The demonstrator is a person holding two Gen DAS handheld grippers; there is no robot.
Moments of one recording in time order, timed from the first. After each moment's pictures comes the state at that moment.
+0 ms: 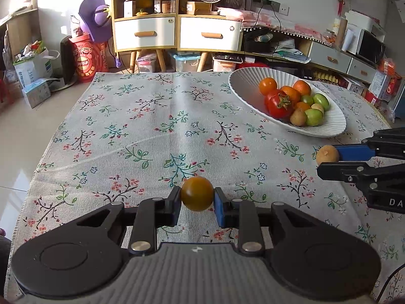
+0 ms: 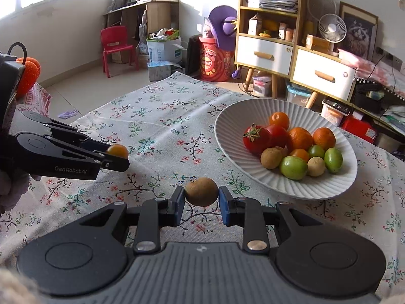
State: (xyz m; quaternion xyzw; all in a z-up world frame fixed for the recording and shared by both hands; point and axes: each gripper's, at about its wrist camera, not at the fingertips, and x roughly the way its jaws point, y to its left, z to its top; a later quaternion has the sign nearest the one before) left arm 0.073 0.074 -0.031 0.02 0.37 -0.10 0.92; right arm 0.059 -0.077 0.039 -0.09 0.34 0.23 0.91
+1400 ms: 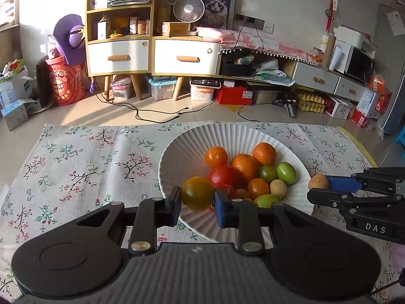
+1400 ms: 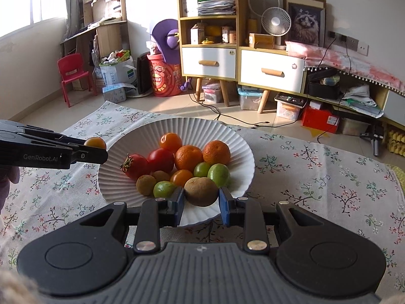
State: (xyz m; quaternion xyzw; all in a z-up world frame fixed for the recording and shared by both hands) left arm 0.148 -0.012 0.007 0.00 0.34 -0.13 0.93; right arm 0.114 -0.167 0.045 -0.02 0.32 0.16 0.93
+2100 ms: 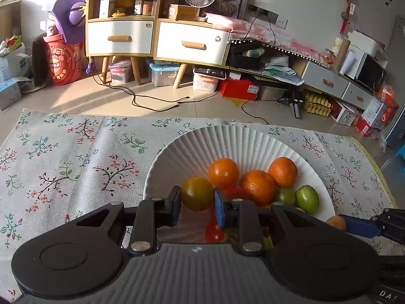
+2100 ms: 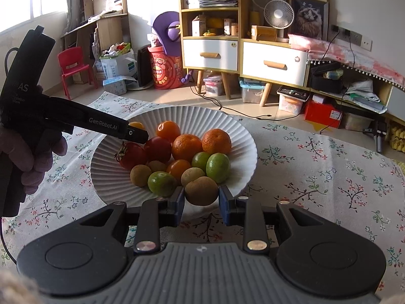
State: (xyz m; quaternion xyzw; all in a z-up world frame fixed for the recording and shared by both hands) left arm 0.195 -0.020 -0.013 -0.04 0.37 -0.13 0.92; right arm 0.115 -0.167 0.037 -0.03 0.33 0.17 0.93
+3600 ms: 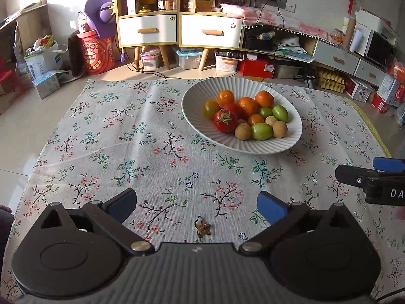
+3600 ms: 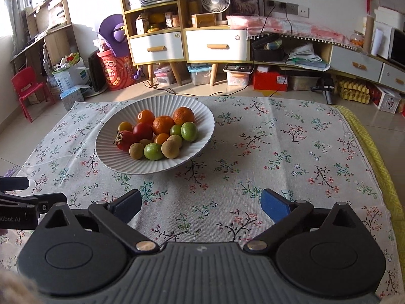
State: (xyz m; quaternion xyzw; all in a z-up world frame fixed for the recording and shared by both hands) left arm 0.053 -0.007 0.016 0.02 0.40 -0.06 0.91; right arm 0.047 -0.170 0.063 0.04 0.39 0.02 0.92
